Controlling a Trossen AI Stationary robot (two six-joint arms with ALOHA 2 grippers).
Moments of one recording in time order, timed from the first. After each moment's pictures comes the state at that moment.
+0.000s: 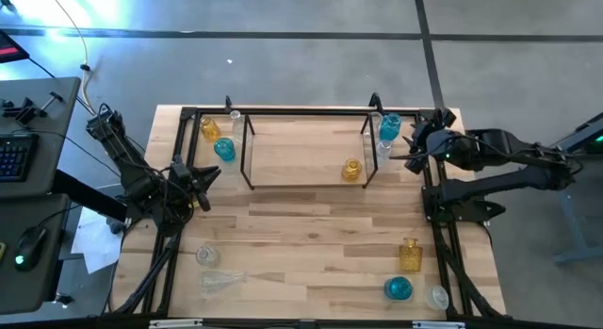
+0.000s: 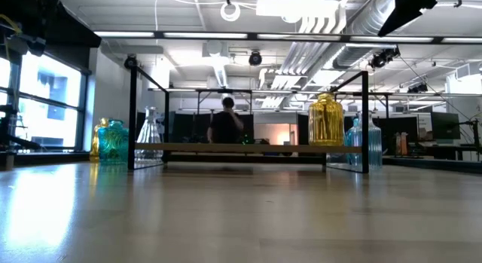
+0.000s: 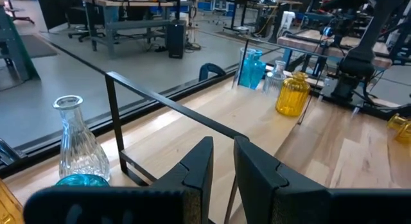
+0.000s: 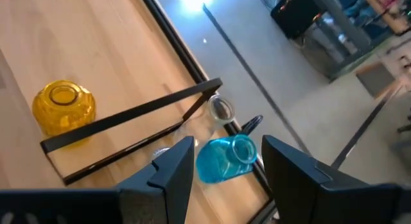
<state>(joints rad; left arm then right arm) -0.89 0.68 0.52 -1.10 -1.41 -1.38 -0.05 0.77 1.07 -1.12 0.70 0.08</state>
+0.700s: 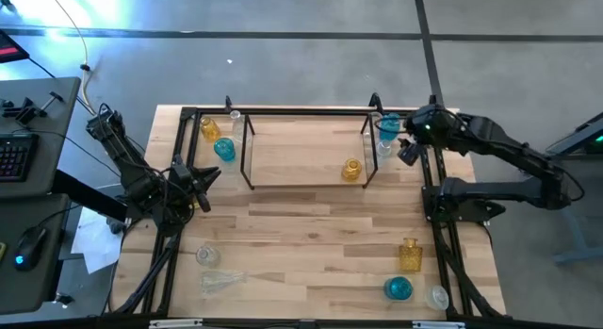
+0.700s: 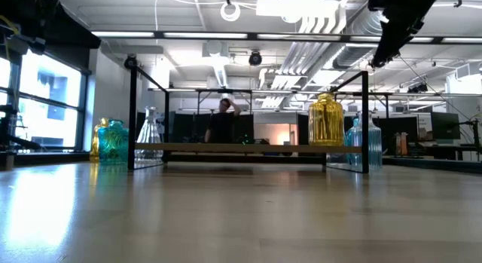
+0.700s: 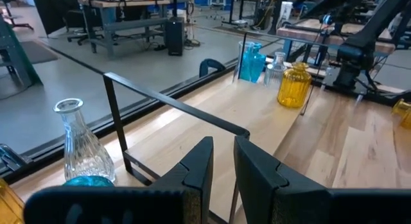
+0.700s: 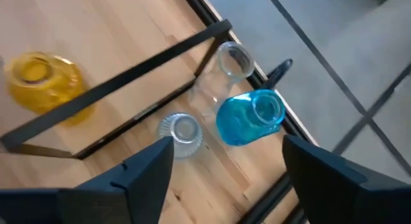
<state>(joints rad) -0.89 0.68 0.52 -1.10 -1.39 -1.32 -0.46 0.89 1.06 -1.11 0.34 -0.01</state>
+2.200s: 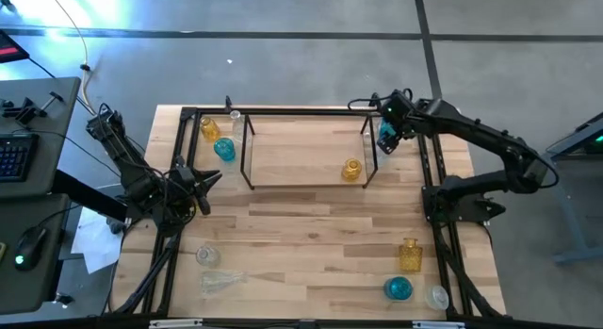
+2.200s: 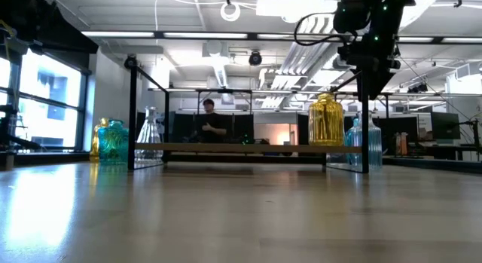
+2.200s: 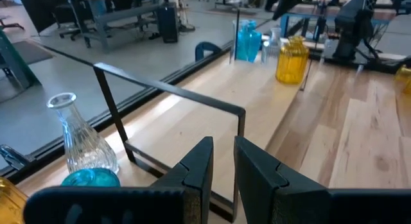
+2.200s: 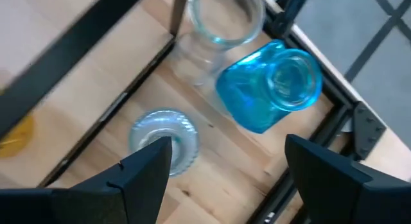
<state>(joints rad) -0.89 0.68 0.52 -1.09 -1.32 -1.23 -0.65 1.23 1.06 -1.05 0.24 0.11</state>
